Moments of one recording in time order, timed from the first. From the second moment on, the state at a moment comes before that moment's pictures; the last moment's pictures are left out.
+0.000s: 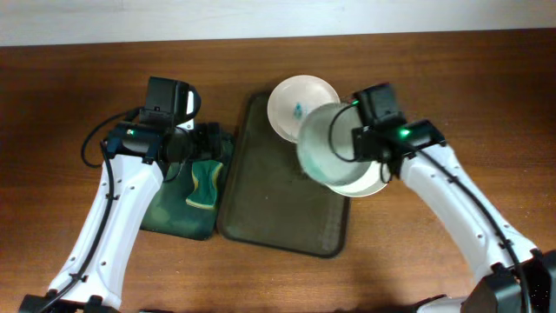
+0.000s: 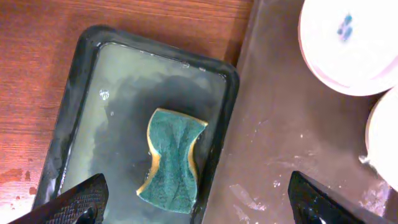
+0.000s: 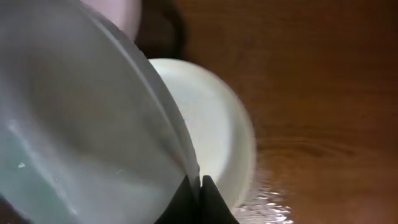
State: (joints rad) left arm -0.18 1.51 1.35 -0.94 0.00 -0.25; right arm 0.30 1.56 1.26 -0.83 0.28 0.22
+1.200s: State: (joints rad) left arm -0.18 1.51 1.35 -0.97 0.00 -0.25; right arm 0.67 1.55 1.26 -0.77 1.18 0.15
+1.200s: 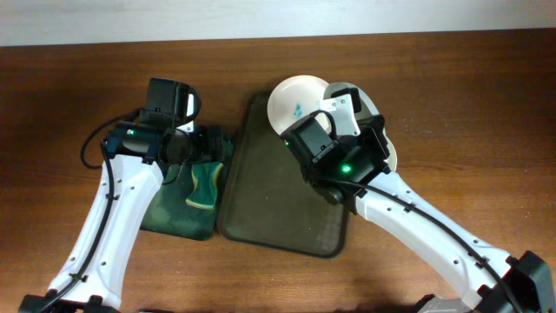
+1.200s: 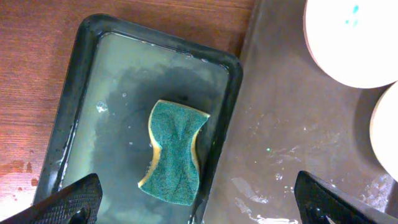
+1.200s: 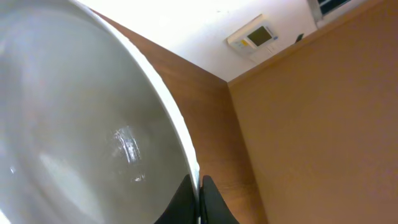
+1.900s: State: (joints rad) left arm -0.18 1.51 1.35 -0.99 0.00 -0.25; right arm -0.34 1.55 1.28 -0.83 -0.27 0.32
